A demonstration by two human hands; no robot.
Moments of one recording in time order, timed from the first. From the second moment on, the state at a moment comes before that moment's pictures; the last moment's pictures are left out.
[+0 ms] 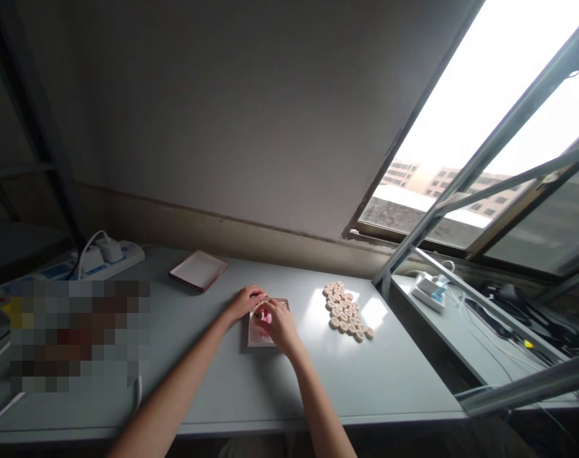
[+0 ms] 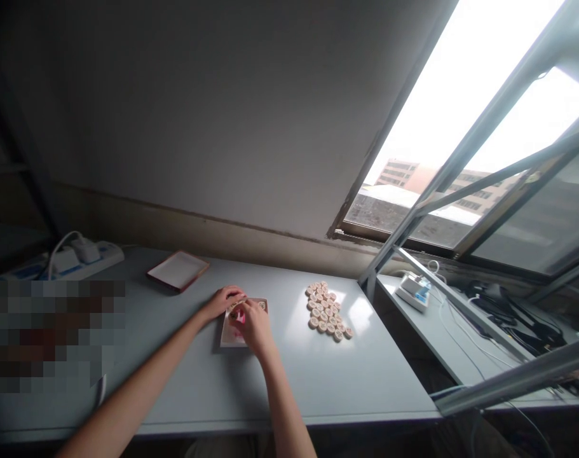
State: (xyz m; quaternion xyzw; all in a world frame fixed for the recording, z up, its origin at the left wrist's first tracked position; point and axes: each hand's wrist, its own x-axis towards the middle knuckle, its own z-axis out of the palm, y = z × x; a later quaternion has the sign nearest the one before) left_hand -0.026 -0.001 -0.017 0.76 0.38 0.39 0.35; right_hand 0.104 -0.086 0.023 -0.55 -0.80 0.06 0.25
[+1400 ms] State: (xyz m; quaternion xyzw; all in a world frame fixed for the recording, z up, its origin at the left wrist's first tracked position) left_hand -0.031 -0.009 -0.015 0.76 0.37 0.38 0.38; right_hand 0.132 -0.096 0.023 -0.56 -0.78 -0.01 0.28
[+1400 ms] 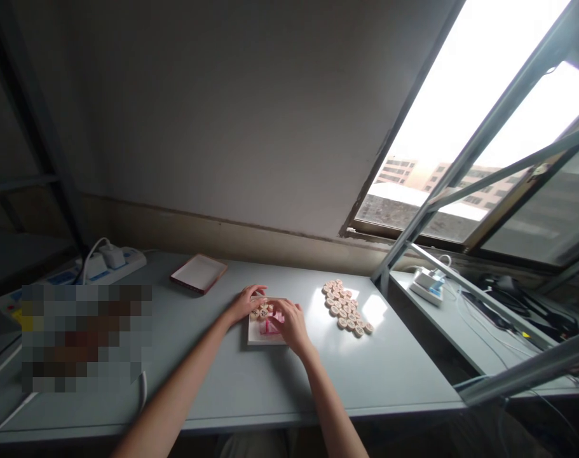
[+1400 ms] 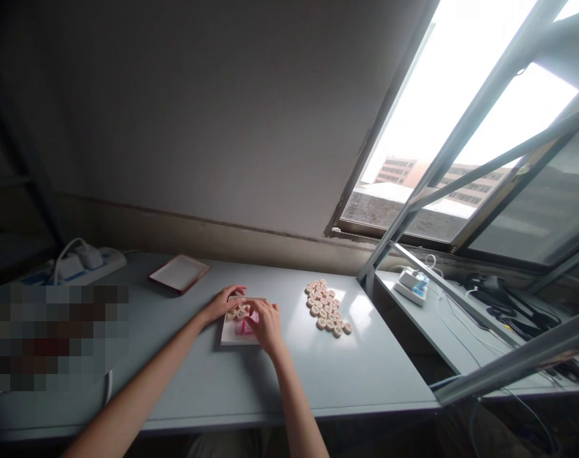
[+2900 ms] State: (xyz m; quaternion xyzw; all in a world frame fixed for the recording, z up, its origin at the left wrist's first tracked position) left_hand -0.028 -0.004 -0.020 0.77 0.38 0.37 0.35; right_hand 0.142 -0.106 0.013 -0.64 -0.73 -0.09 0.22
